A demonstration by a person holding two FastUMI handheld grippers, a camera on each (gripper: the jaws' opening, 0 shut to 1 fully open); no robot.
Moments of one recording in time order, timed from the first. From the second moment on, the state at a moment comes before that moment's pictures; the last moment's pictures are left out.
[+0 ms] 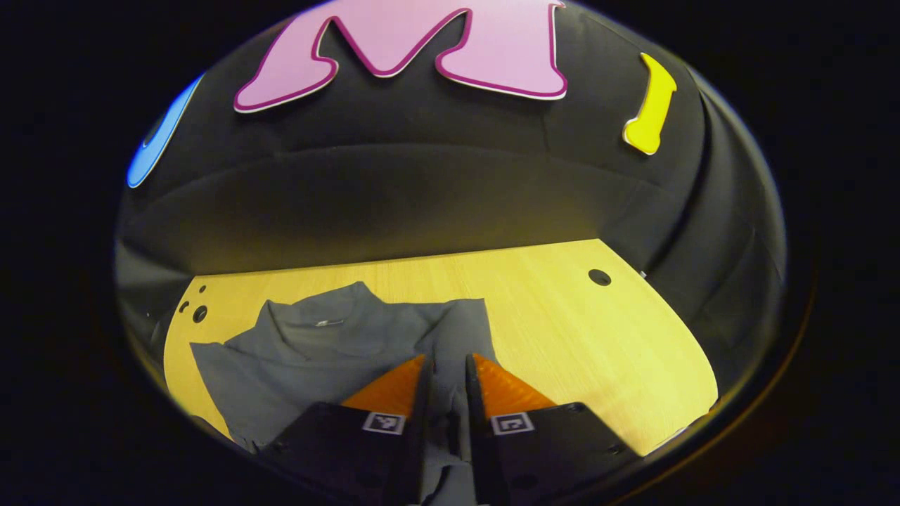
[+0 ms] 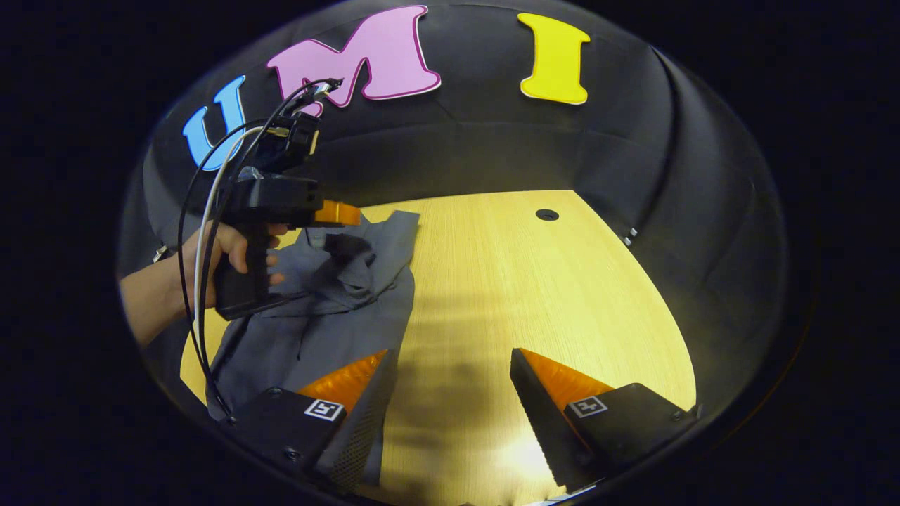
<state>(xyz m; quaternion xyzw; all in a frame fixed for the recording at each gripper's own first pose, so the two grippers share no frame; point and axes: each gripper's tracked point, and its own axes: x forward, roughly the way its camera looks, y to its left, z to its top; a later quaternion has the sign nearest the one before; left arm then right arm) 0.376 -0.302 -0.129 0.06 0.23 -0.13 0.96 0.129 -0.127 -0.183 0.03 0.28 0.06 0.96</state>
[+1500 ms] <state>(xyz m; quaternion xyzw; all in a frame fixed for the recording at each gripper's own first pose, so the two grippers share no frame) 0.001 0.055 -0.269 -0.06 0.35 0.05 0.93 0.023 0.071 -0.264 0.01 0.39 0.13 0.91</state>
